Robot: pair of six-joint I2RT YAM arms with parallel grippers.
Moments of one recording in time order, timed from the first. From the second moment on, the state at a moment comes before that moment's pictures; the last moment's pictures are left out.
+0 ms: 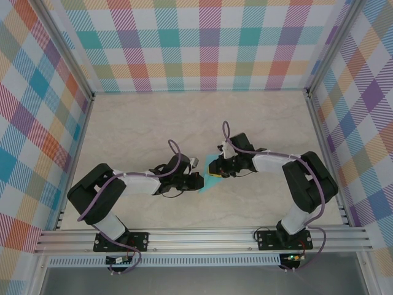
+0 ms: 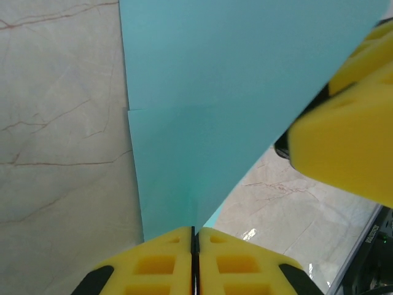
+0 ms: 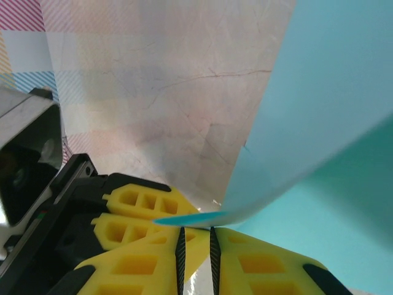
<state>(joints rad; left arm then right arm) -0.77 1.61 0.64 0.15 0.35 -0.79 0.51 1.68 0.82 -0.14 -0.78 0.65</state>
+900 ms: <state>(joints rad) -0.76 1.66 0.66 0.13 0.41 -0.75 0.51 1.70 0.84 -0.14 -0.72 0.68</state>
